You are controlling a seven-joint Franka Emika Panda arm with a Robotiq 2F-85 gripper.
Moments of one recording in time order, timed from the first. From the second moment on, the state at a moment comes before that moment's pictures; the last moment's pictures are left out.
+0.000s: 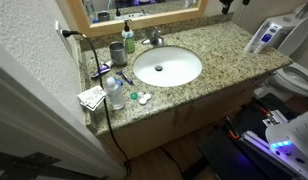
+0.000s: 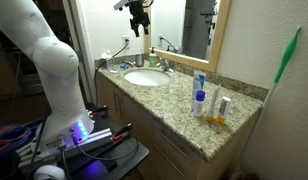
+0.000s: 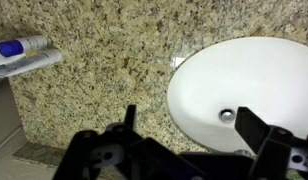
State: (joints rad) arm -0.01 -0.39 0.19 -2.21 -0.17 1.88 0.29
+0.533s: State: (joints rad) arm -0.02 -0.24 0.10 -2.13 -0.10 1.88 0.35
